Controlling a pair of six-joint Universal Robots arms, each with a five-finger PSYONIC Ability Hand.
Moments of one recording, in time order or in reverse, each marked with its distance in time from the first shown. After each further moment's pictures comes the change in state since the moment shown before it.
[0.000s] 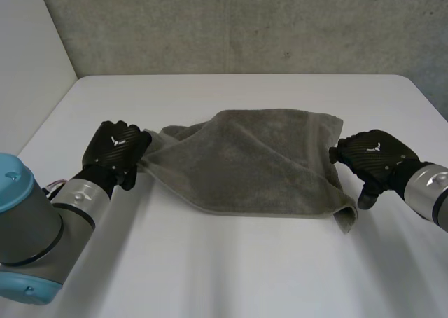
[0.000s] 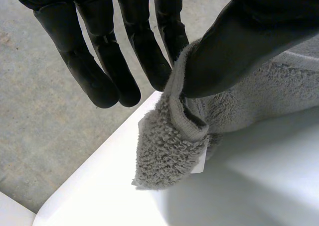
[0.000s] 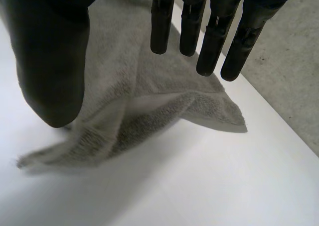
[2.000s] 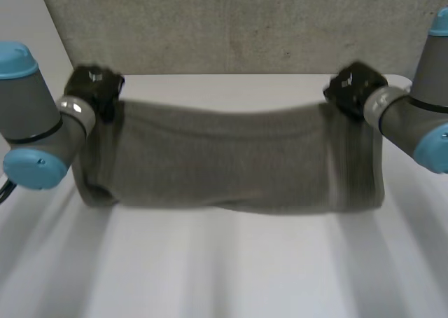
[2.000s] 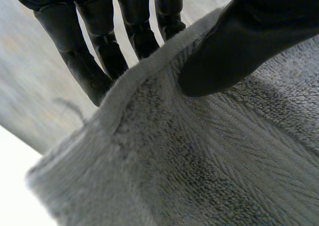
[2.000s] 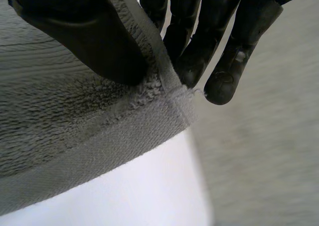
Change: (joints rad) left arm 0.057 -0.325 0.787 -0.429 -0.128 0.025; right arm 0.196 0.459 -0.853 0.157 0.291 -0.310; left_hand 0.000 0.004 0.002 0.000 0.006; right_hand 0.894 0.871 0.890 0.901 0.937
